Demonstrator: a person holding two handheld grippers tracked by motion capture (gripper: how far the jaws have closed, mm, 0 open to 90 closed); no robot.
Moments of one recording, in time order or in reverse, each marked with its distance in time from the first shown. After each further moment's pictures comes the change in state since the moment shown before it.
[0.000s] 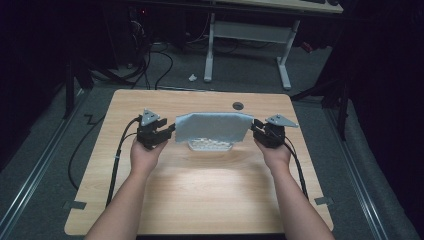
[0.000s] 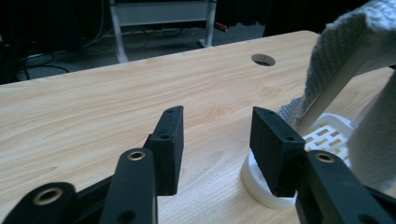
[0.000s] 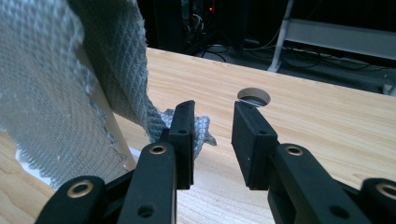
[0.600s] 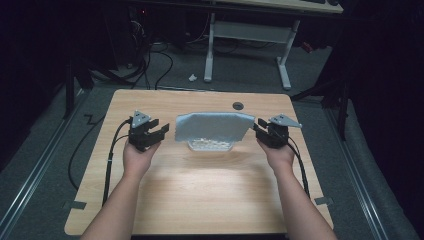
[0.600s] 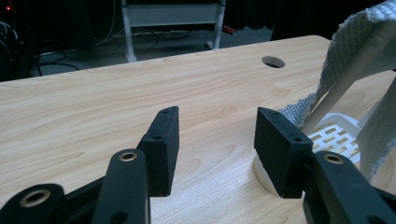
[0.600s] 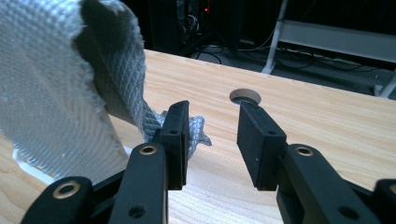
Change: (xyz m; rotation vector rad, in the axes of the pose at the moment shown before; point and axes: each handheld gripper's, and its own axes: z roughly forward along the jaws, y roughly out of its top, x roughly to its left) left arm 0.011 -0.004 -0.018 -0.010 0.024 -0.025; right arm -0.004 0.003 -0.009 0.000 -0.016 -0.002
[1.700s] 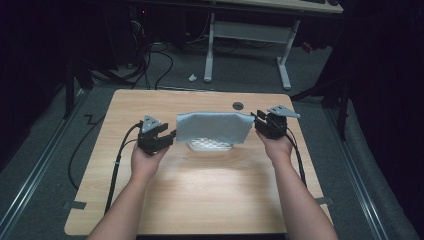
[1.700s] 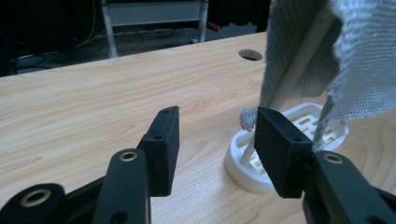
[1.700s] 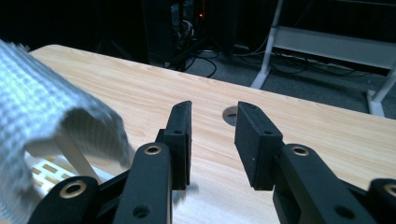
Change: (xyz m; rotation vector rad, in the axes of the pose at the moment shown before) left arm -0.023 -0.008 0.009 0.006 -0.052 0.029; right arm -0.005 0.022 0.014 -0.010 -0.022 0.002
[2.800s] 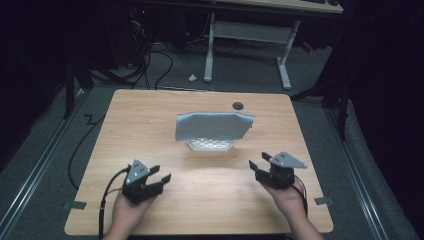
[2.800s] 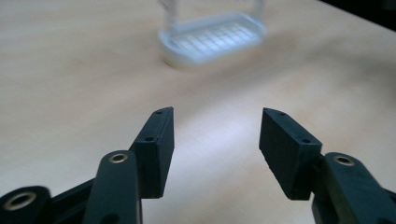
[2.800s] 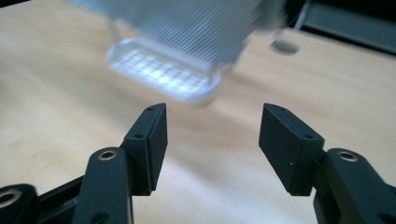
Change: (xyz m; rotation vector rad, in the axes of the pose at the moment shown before) left arm -0.061 -0.087 -0.098 0.119 -0.117 0.051; right arm 0.058 -0.079 -0.107 0.094 0.082 -0.120
